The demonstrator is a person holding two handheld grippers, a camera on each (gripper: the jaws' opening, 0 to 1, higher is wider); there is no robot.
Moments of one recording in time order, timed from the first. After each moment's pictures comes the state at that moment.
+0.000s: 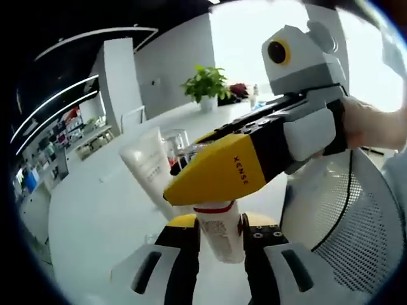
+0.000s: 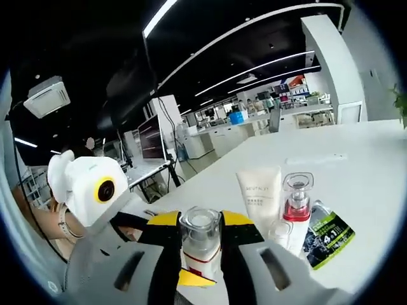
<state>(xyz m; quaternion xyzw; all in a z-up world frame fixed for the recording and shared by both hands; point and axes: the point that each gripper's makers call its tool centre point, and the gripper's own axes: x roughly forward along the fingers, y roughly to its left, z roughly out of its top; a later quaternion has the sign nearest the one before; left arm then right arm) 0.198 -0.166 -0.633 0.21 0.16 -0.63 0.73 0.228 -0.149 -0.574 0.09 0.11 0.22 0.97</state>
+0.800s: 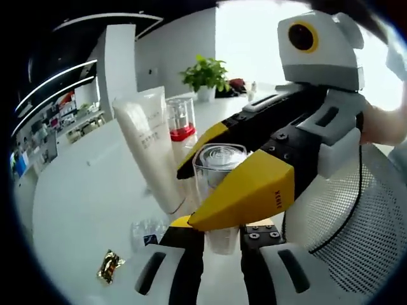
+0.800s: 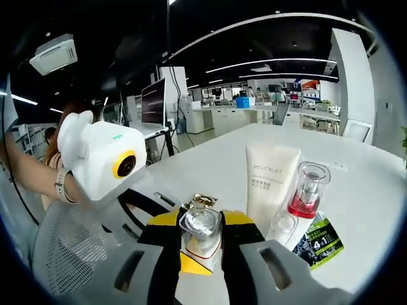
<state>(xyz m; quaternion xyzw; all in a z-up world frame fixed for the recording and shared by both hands) 0.211 -0.168 -0.682 0.19 0.21 -0.65 0.71 0.237 -0.143 -0.626 -0.01 0.19 0.22 0.96</state>
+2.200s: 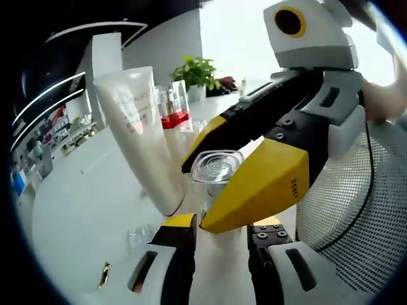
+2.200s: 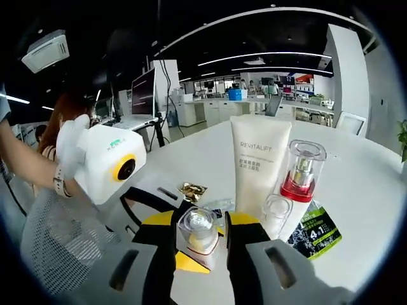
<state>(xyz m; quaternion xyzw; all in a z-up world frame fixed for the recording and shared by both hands) 0.219 -0.177 -0.699 0.21 0.17 -0.67 0.69 0.234 -0.159 -0.639 -0.01 0.21 0.19 0.96</state>
